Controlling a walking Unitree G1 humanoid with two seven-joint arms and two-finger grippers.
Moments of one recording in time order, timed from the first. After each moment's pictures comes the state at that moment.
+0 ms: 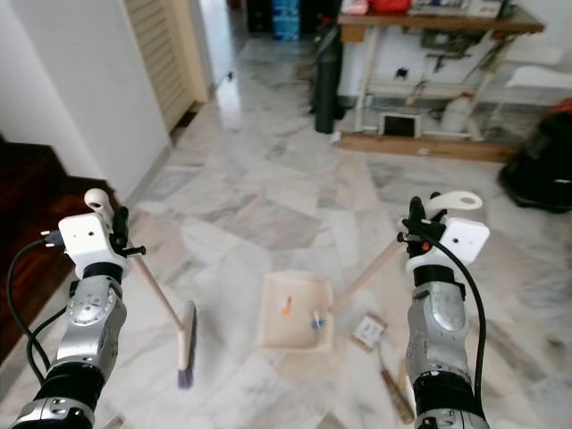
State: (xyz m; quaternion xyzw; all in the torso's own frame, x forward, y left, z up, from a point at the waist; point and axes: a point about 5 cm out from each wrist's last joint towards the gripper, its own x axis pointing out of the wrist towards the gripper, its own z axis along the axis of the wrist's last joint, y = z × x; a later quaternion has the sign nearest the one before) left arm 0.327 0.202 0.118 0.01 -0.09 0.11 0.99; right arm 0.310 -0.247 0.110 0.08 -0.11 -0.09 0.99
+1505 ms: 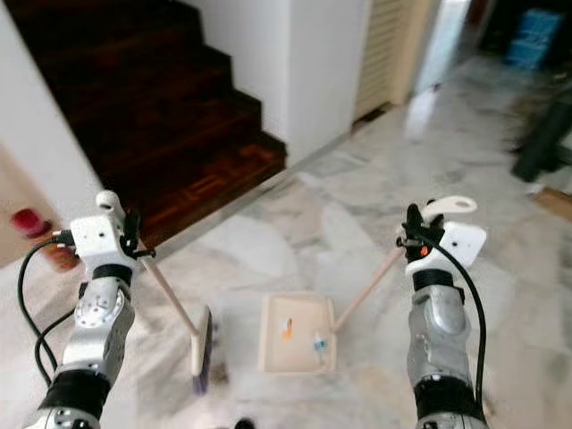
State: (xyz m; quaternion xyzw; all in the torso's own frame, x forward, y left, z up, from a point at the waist) left arm 0.322 0.196 0.117 0.00 -0.08 0.11 0.99; right arm 0.312 -0.240 0.105 0.08 -0.09 -0.07 0.99
